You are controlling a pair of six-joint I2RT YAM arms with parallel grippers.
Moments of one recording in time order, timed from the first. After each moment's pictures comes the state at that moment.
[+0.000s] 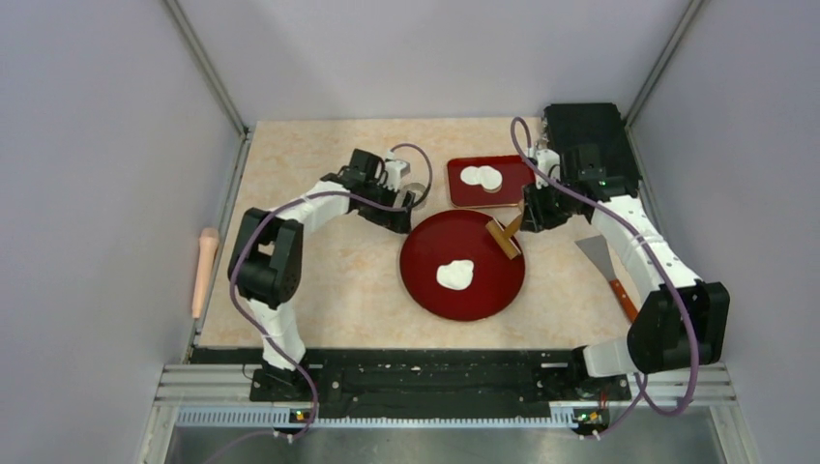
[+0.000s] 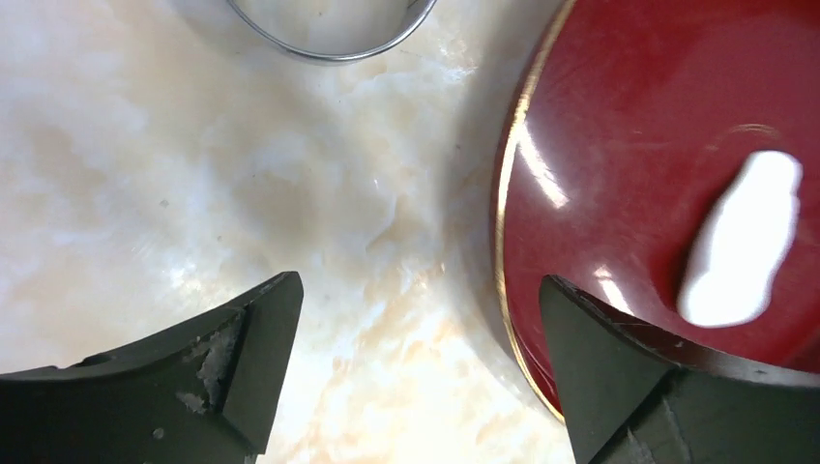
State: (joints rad) left arm -0.39 1.92 1.33 -0.42 0.34 0.06; right arm 0.14 1.41 1.18 -0.78 -0.32 -0.20
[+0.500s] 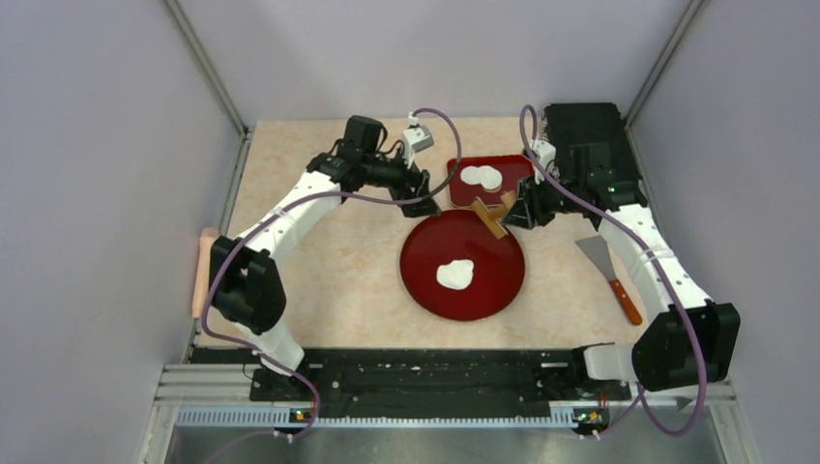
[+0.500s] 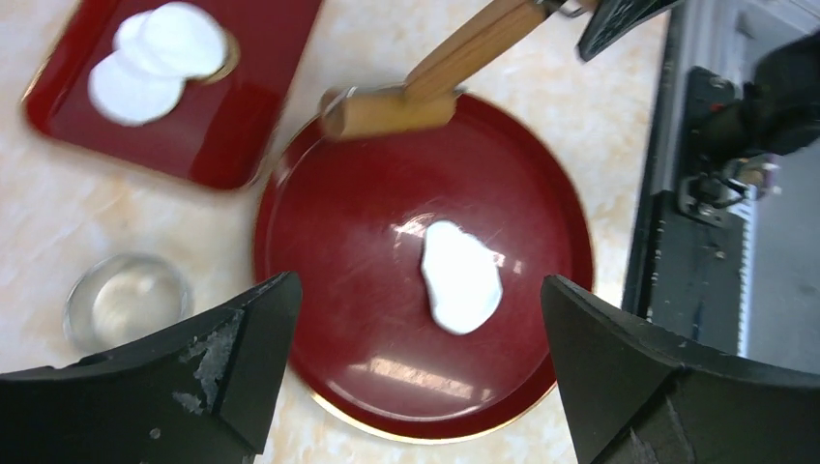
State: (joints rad) left arm -0.44 1.68 1.47 -0.46 0.81 0.22; right arm 0.14 1.32 1.16 -0.69 -0.67 -0.21
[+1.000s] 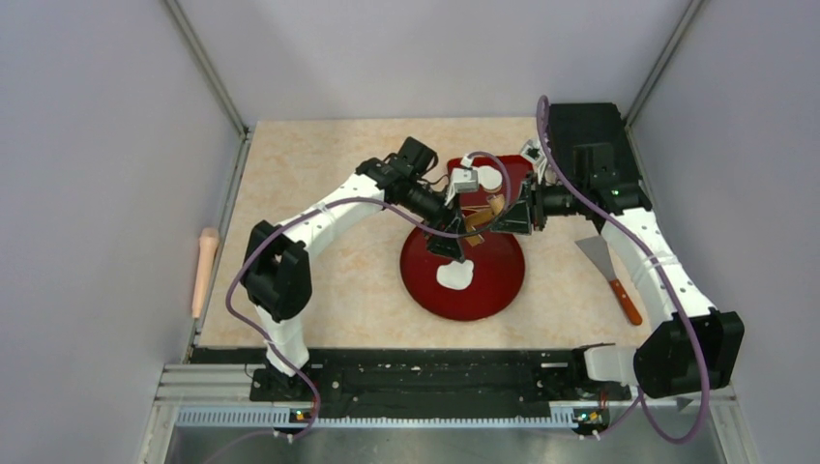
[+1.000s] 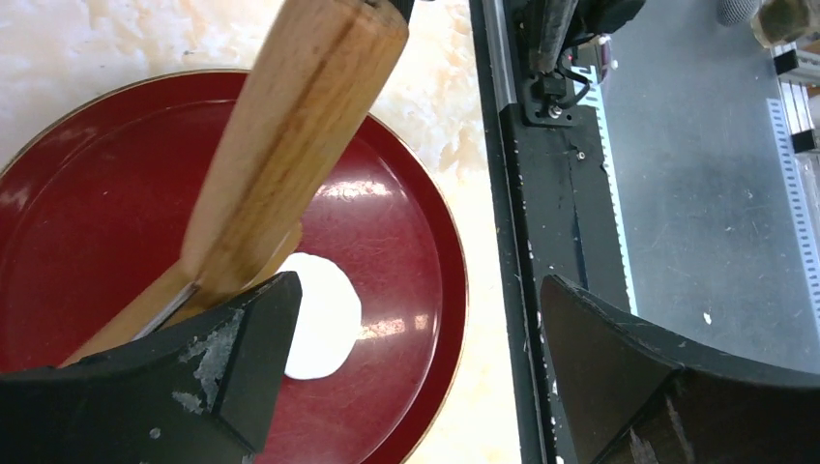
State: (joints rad) left arm -0.63 1.85 1.62 -0.74 1.01 0.45; right arm 0.14 1.28 1.16 -0.69 -1.07 -0.16
